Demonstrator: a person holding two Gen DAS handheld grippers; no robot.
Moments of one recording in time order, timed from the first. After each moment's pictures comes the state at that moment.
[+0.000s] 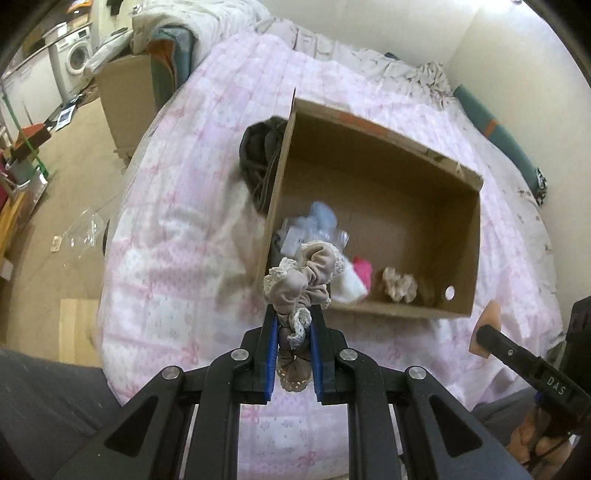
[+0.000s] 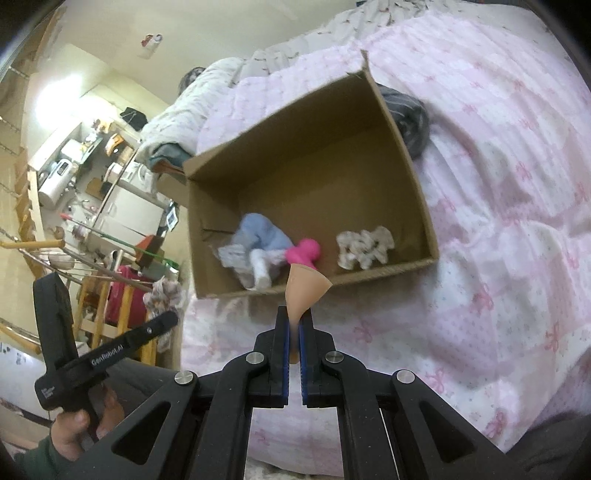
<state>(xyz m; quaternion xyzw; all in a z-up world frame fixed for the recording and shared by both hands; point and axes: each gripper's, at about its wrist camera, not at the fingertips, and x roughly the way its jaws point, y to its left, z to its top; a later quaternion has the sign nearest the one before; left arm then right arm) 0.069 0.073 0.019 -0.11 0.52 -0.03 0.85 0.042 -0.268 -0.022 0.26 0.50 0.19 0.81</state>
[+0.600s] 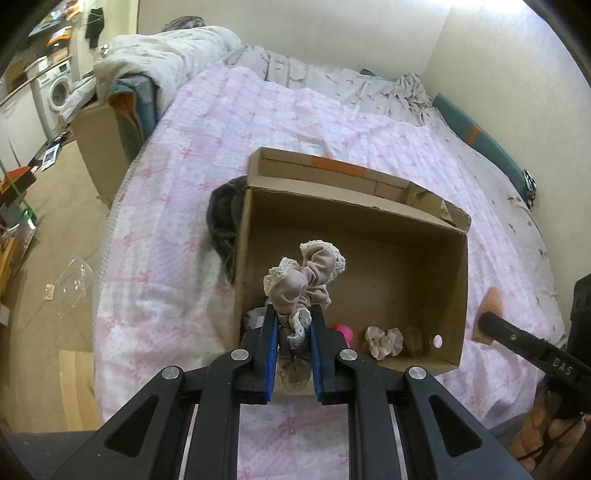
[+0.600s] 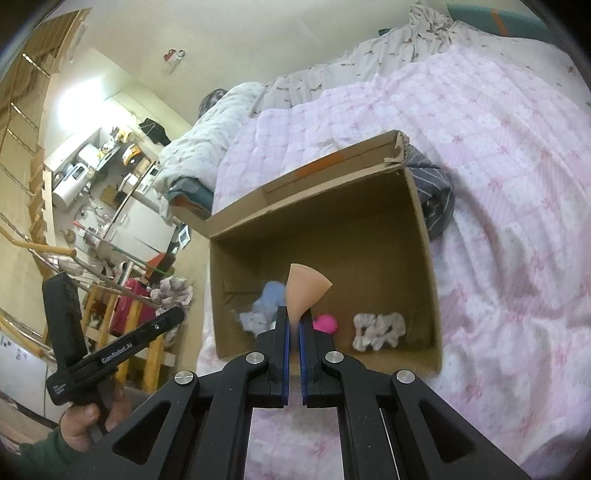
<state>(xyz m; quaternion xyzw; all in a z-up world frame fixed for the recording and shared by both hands) 0.144 0.001 0.028 -0.08 0.48 -0.06 0.87 0.104 -0.283 0.016 0.24 0.46 0.19 0.83</state>
